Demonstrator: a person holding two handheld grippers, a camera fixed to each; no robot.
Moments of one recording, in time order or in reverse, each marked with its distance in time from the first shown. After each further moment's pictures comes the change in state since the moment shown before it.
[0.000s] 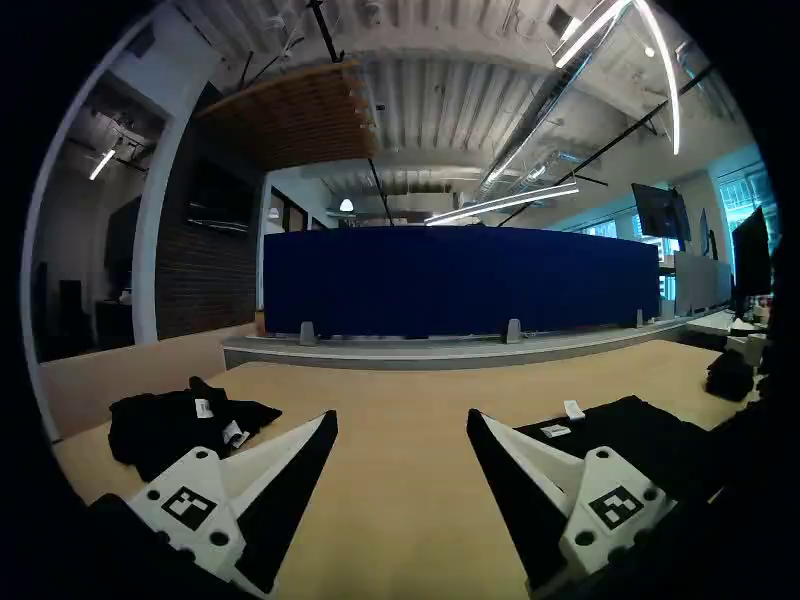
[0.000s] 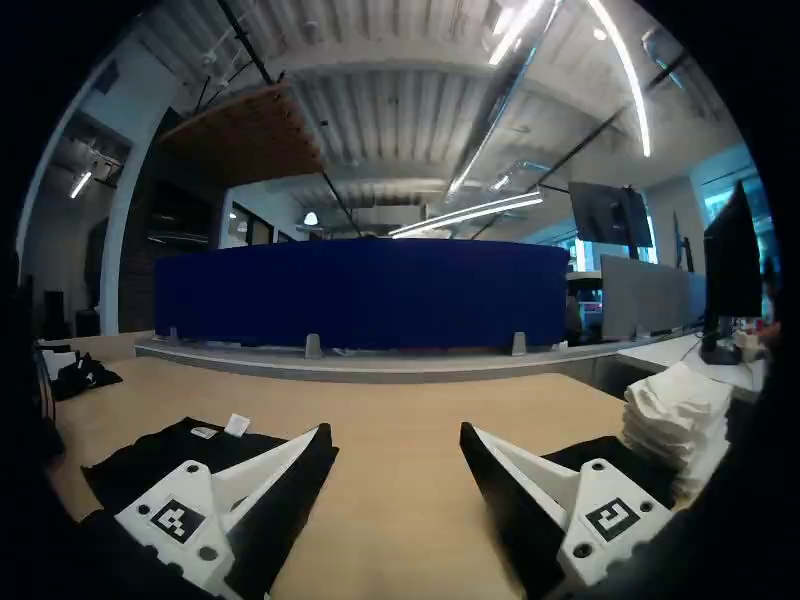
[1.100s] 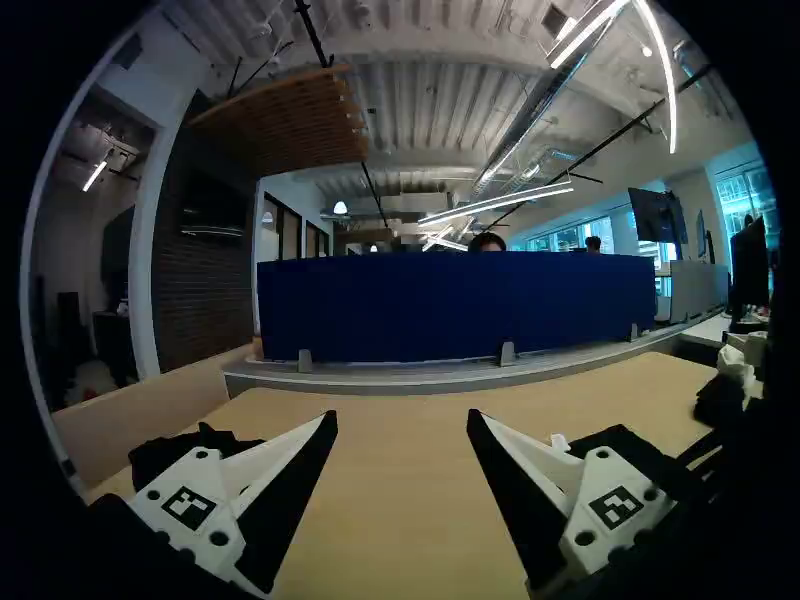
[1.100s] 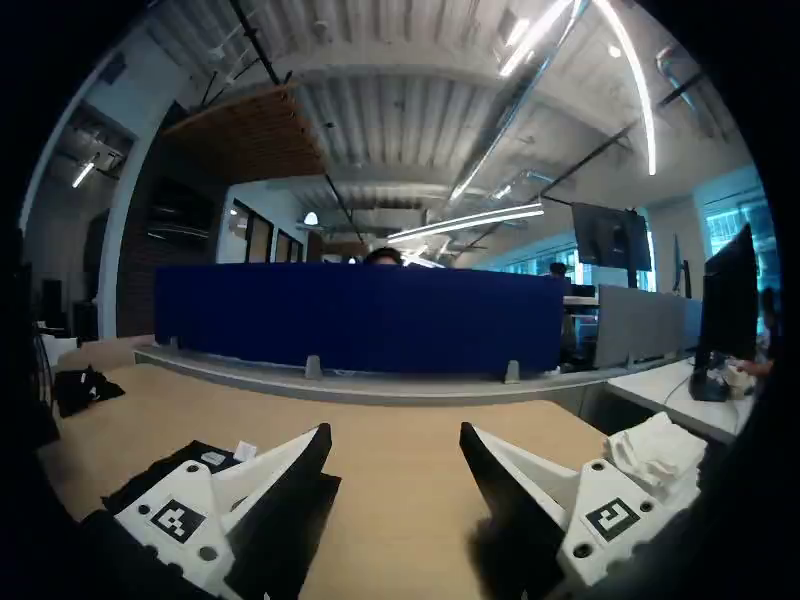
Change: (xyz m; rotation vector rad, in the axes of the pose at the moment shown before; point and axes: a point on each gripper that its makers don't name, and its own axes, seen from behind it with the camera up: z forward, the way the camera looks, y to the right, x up) left arm 0.092 0.005 -0.004 -0.017 -0.009 0.024; right arm 0.088 -0.006 -0.012 -0.014 0.005 -0.041
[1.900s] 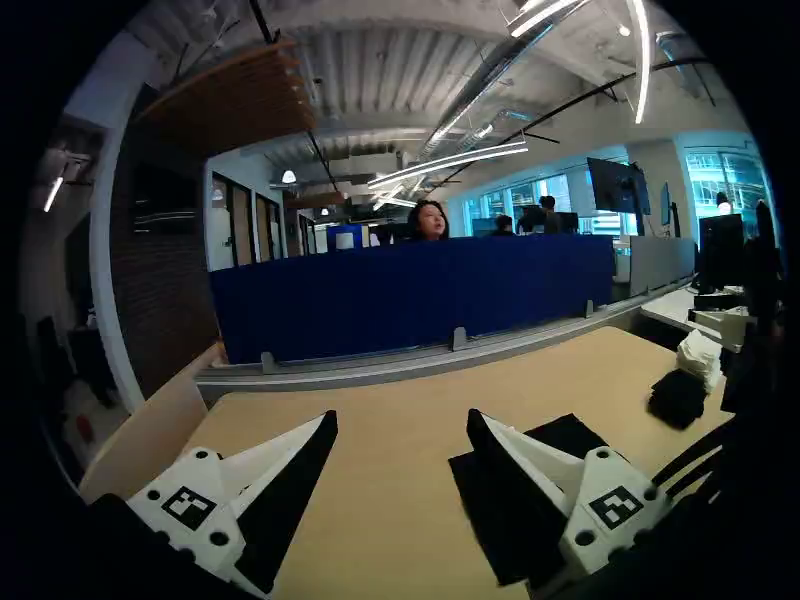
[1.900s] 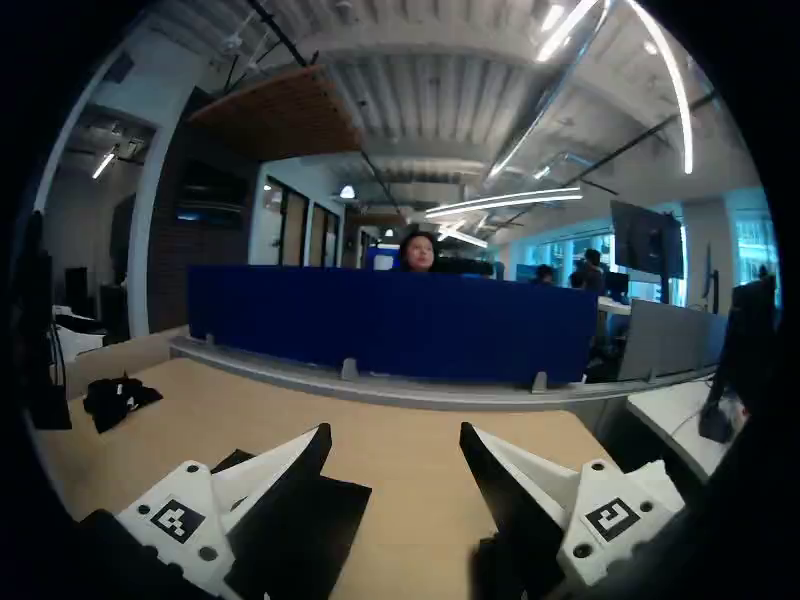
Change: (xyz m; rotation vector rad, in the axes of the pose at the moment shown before) left arm 0.072 0.042 -0.014 -0.180 -0.170 0.081; right arm 0.076 -0.029 -0.008 0.172 -0.145 -0.045
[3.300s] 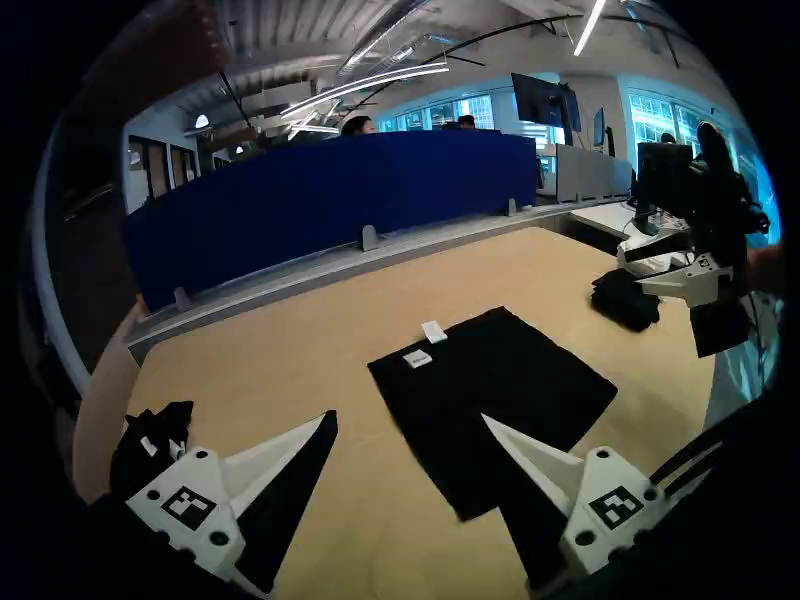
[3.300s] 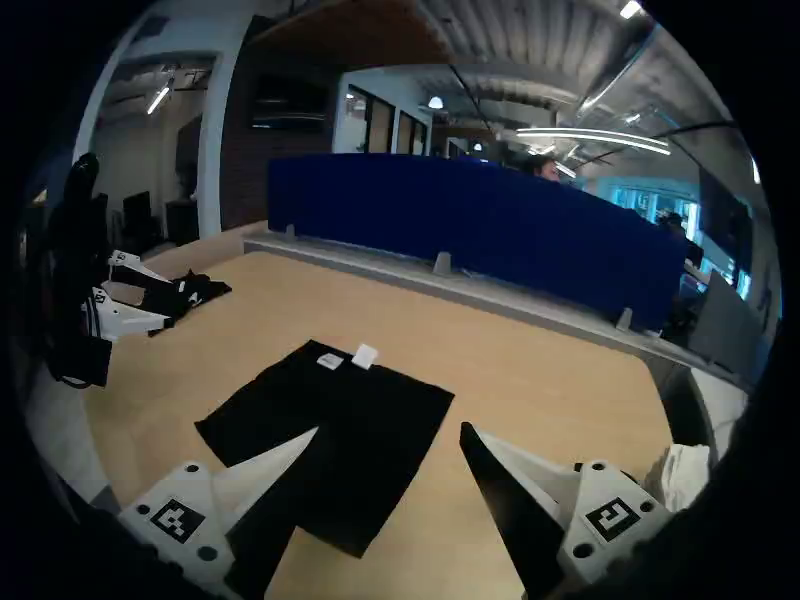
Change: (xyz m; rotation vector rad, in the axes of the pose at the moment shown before) left arm -0.118 0.080 0.001 -0.271 -0.283 0.107; right arm -0.111 -0.071 -0.009 0.252 -0.325 -0.097
